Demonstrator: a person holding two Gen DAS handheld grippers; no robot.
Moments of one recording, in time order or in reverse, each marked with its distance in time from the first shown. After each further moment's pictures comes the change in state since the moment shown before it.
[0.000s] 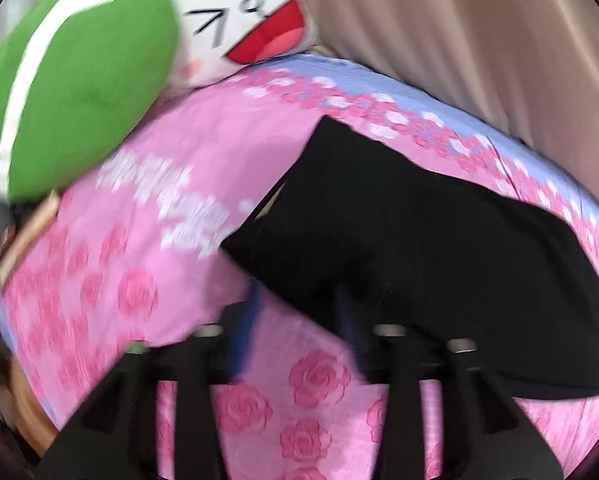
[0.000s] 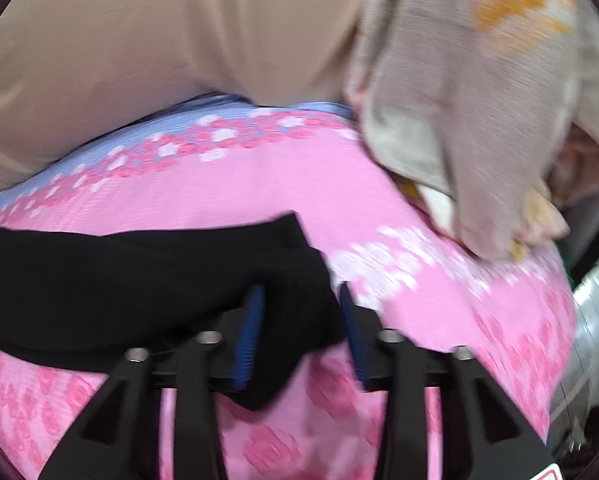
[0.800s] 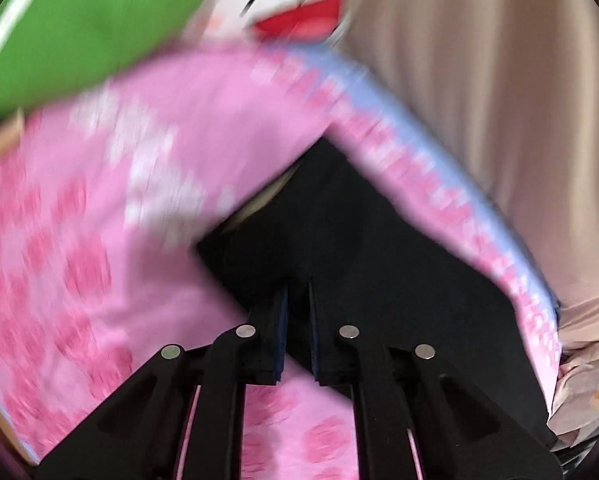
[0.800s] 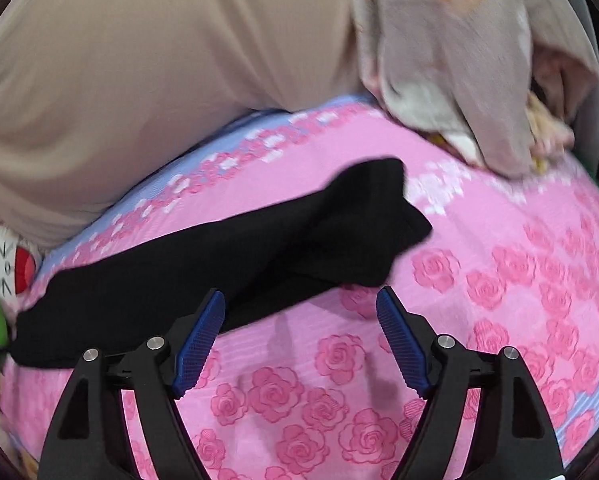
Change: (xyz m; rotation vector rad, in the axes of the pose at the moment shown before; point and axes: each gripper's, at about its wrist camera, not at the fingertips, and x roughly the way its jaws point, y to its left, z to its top) left arm 0.029 0.024 0.019 -0.274 0.103 -0.218; right arm -0.053 0.034 -0.052 0.271 -0.021 0.205
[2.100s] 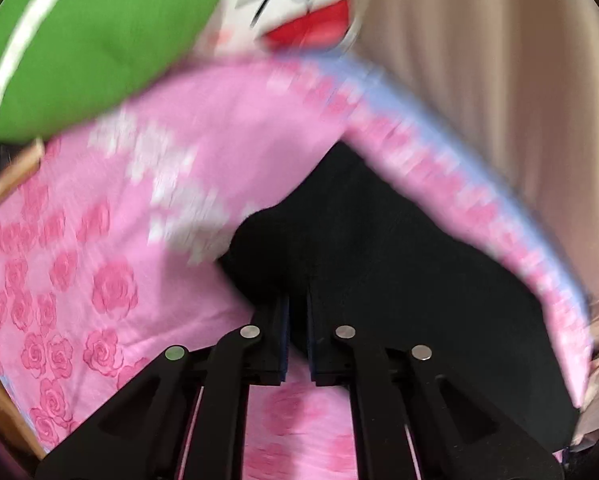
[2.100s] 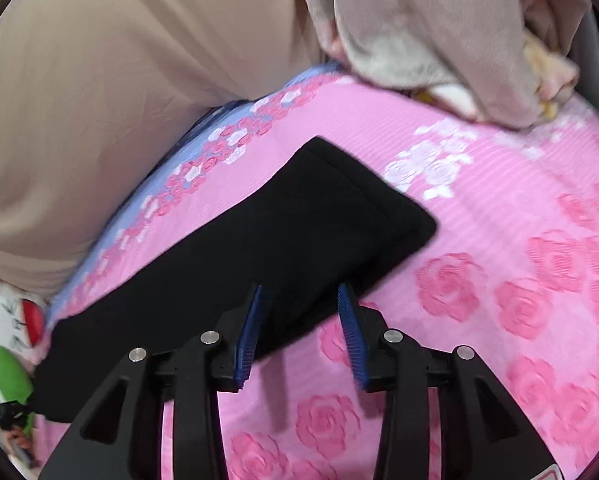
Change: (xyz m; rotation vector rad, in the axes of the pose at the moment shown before) left arm 0.005 -0.001 0.004 0.065 0.006 0.150; right arm 0.047 -0.028 0.012 0.126 0.023 -0.015
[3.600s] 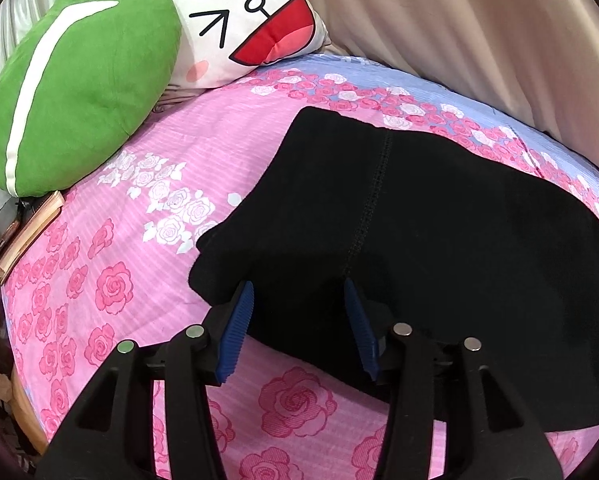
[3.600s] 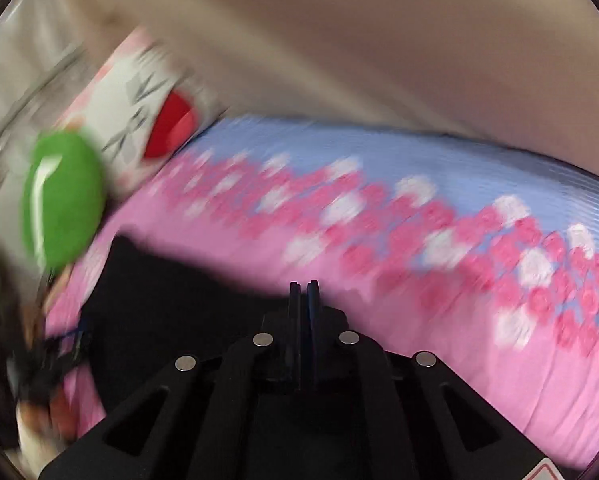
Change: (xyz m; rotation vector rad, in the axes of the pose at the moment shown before) left arm 0.002 -0.043 -0.045 0.243 -0.180 0.204; right arm 0.168 0.518 -0.101 -0.814 0.395 0.561
